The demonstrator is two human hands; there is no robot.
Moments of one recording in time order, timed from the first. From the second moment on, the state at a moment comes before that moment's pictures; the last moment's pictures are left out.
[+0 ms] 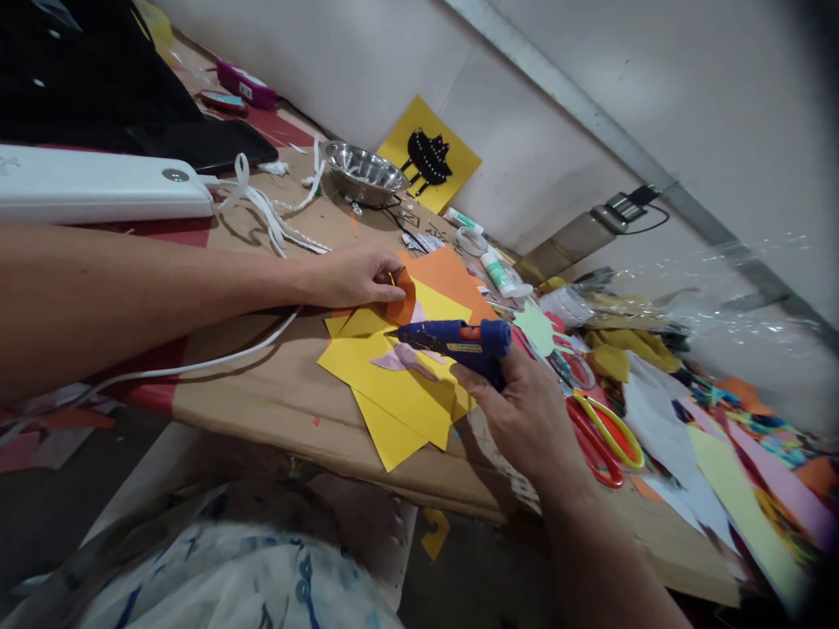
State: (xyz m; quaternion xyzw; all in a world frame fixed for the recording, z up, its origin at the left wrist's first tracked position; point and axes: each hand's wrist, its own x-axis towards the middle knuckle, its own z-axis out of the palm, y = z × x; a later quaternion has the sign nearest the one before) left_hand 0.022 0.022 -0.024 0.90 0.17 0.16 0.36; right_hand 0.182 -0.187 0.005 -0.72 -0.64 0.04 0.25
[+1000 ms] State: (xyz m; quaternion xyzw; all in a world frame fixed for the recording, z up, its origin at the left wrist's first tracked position) left_hand 0.019 0.020 -0.022 0.90 0.16 0.17 0.36; right_hand 0.184 -0.183 0.008 -0.74 -0.63 0.04 0.25
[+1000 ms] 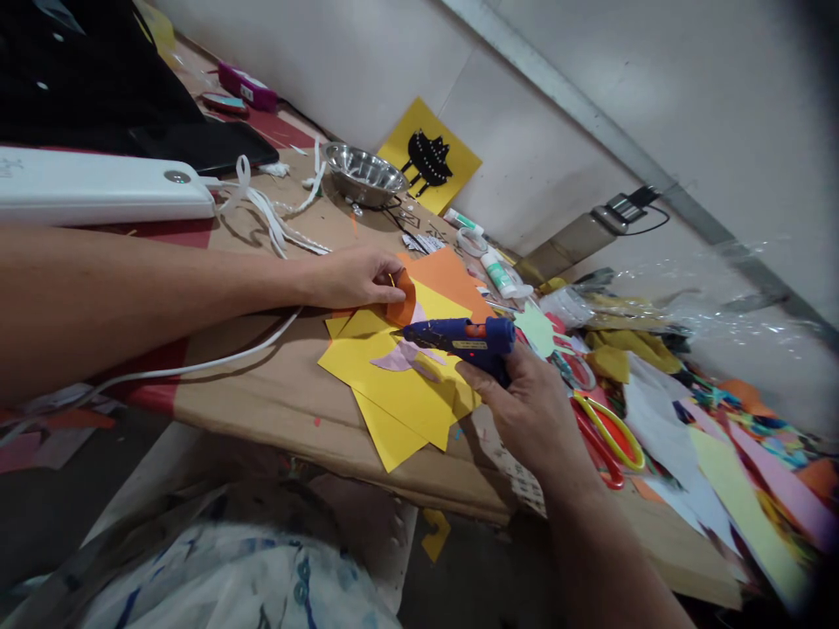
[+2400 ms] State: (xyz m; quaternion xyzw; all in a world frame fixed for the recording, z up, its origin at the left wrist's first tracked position) left_hand 0.020 0.025 -0.026 0.90 0.15 0.16 0.37; right_hand 0.176 -0.174 0.008 -0.75 -0.62 0.02 0.23
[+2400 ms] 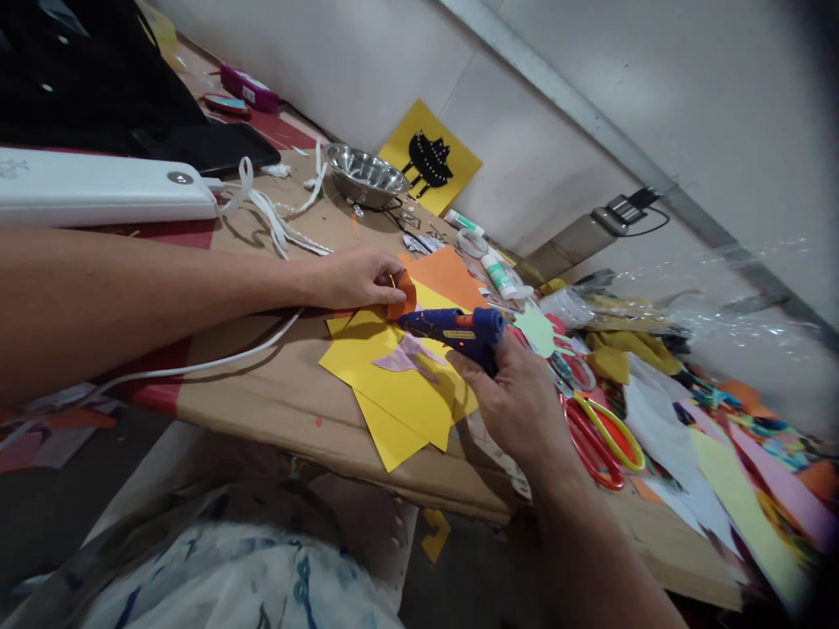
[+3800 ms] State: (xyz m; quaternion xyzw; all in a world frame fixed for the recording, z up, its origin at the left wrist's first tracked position) left_hand 0.018 0.018 -0.019 0.90 0.17 0.15 0.37; right_hand 0.182 -0.195 0.017 -0.75 -0.62 0.04 0.23
